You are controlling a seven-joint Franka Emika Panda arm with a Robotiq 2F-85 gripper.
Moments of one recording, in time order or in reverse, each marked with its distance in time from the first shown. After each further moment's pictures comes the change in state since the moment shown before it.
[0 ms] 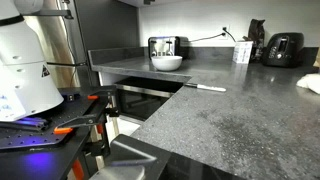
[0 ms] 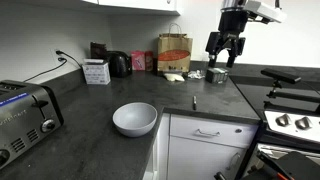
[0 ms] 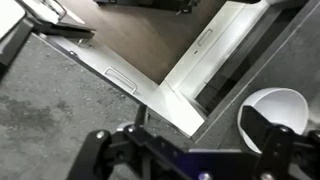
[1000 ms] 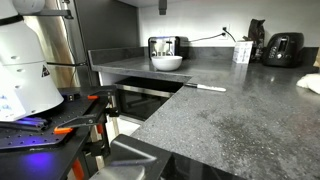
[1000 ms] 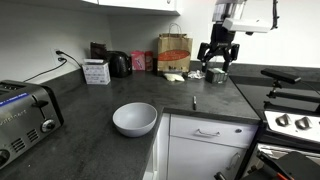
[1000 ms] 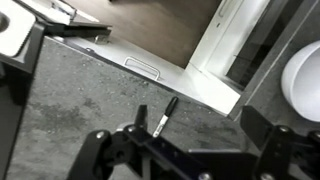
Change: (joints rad) arm -0.060 0.114 0.070 0.001 -0.068 0.180 0.257
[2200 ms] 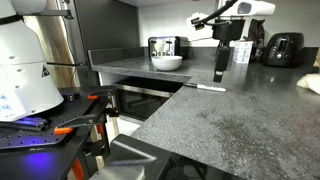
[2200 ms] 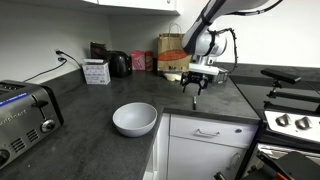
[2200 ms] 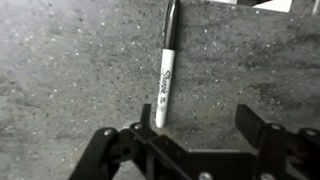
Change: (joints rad) arm -0.061 0.778 -0.019 0.443 0.194 0.303 0.115
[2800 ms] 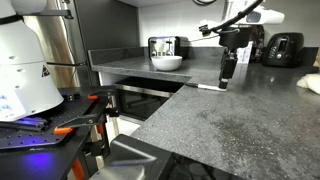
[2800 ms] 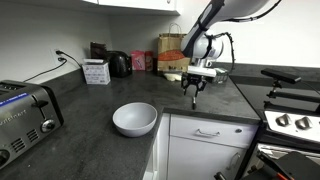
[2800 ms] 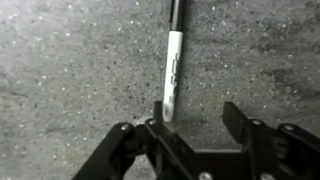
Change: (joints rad) arm -0.008 0.080 -0.005 0.083 0.000 -0.019 0.000
